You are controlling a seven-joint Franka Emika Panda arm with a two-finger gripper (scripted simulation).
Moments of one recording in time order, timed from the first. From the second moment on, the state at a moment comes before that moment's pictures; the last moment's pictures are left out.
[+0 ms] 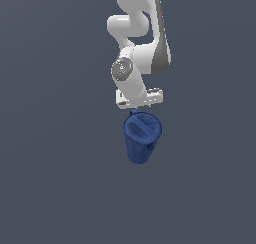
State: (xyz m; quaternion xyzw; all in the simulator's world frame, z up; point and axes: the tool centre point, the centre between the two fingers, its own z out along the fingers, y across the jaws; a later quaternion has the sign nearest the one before) arm -0.131 0.072 0.141 -0.97 0.01 0.16 0.16
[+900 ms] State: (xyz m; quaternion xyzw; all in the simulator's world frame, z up) arm -0.149 0.050 0.064 -0.97 0.06 0.13 0.18
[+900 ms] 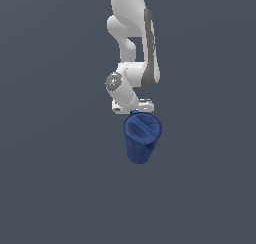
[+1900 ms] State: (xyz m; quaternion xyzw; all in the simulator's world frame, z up) arm -0.096 0.012 0.113 -0.99 0.04 -0.09 0.11
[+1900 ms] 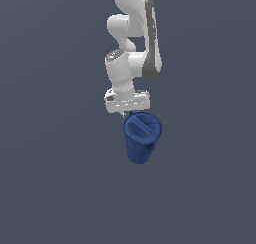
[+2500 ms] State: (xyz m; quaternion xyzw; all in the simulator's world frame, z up) arm -0.061 0.023 0.188 -0.97 -0.01 -0.22 0.08
